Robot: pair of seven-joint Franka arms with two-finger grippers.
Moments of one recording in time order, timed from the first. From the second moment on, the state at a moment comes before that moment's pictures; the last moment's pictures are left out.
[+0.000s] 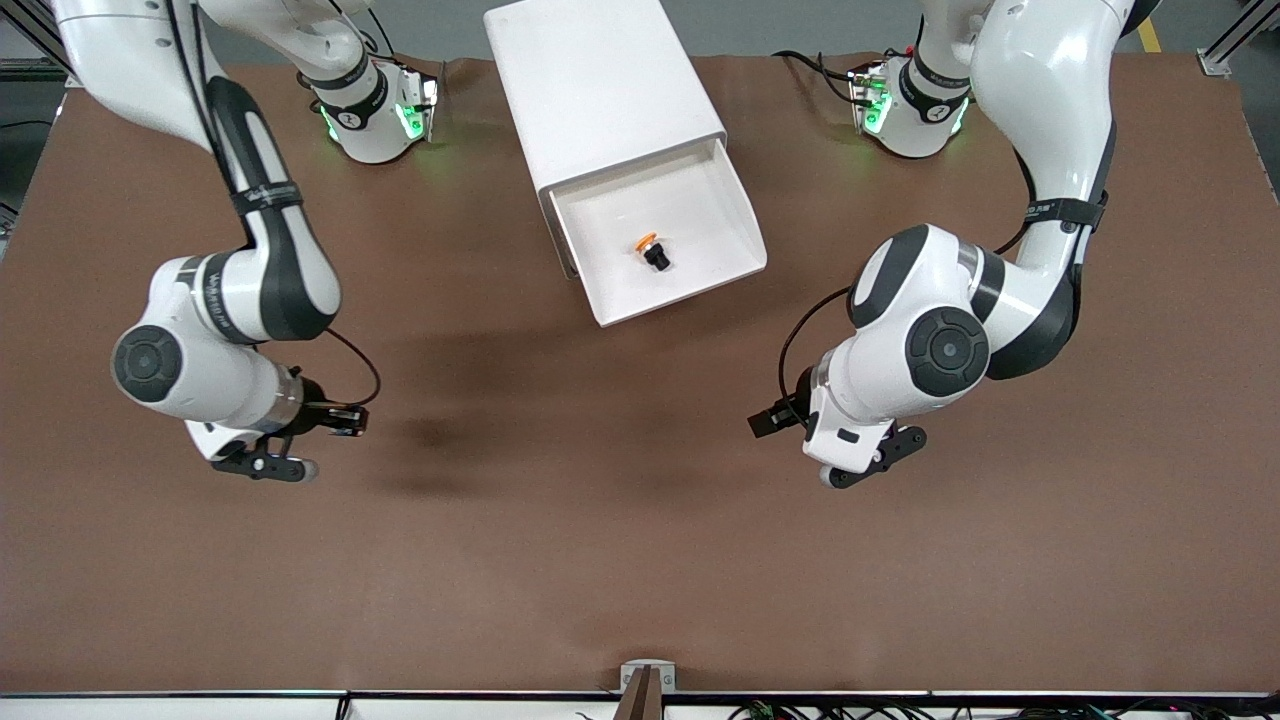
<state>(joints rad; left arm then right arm) -0.28 0.62 -0.20 -1.27 -0.09 1.84 -0.87 0.15 0.44 -0.09 -1.78 0.13 2.13 0.12</state>
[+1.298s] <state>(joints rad) -0.35 0.62 -0.21 -1.28 -0.09 1.84 -0.87 -0.11 0.62 -0.08 -1.83 0.05 2.50 -0.14</state>
